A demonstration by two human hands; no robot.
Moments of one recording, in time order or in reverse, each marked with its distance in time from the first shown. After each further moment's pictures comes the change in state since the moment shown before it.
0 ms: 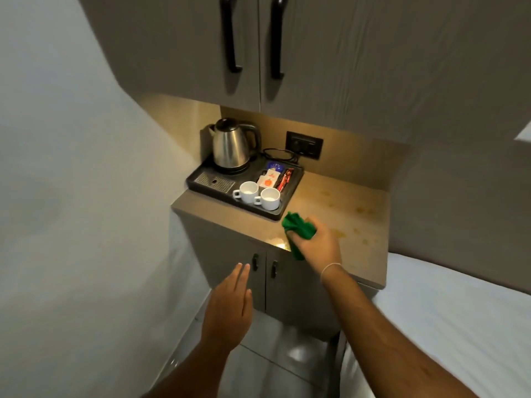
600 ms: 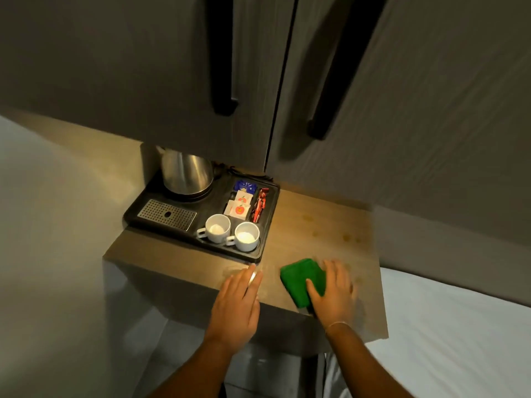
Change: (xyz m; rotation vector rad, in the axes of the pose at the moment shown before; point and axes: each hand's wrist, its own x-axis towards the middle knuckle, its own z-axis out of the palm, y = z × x) left_hand 0.206 -0.025 0.060 0.003 -0.150 0.346; right_hand 0.087 0.134 0.035 -0.607 0.213 0.200
